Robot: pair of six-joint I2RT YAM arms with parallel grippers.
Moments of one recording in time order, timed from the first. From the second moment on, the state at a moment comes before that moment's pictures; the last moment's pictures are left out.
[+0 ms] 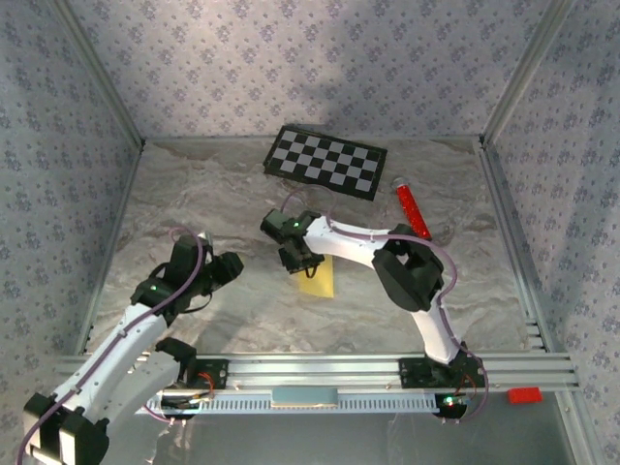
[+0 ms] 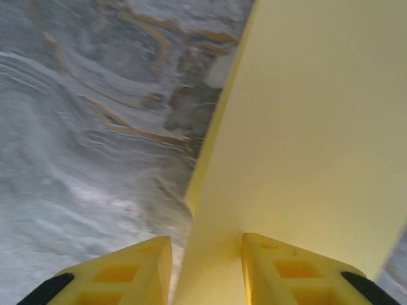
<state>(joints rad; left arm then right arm) -0.43 0.77 0.56 -0.58 0.07 -0.86 0.92 2.07 1.58 -0.85 0.12 0.57</state>
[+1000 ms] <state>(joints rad) -0.52 1.29 0.65 -0.27 0.33 -0.91 0.50 1.76 0.85 -0.06 -0.58 0.77</state>
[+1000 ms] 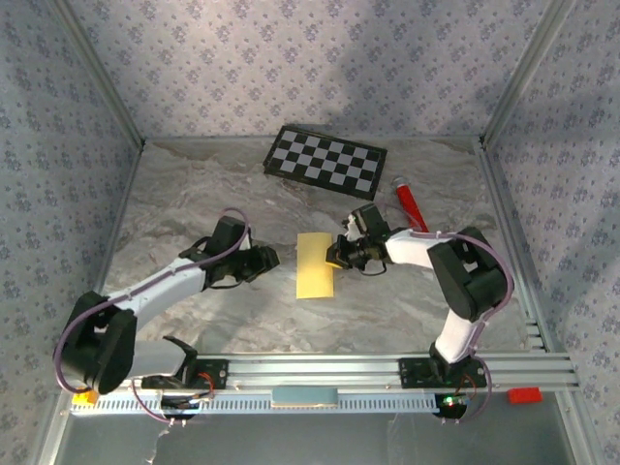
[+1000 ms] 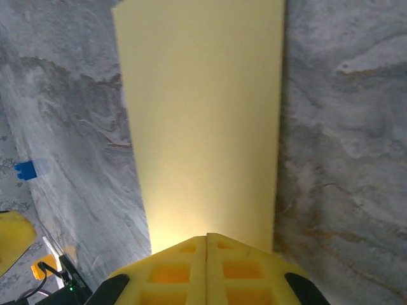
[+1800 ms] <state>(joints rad) -0.58 1.72 0.86 -0.12 0.43 -0.99 0.45 1.82 0.78 0.07 -0.70 0.77</state>
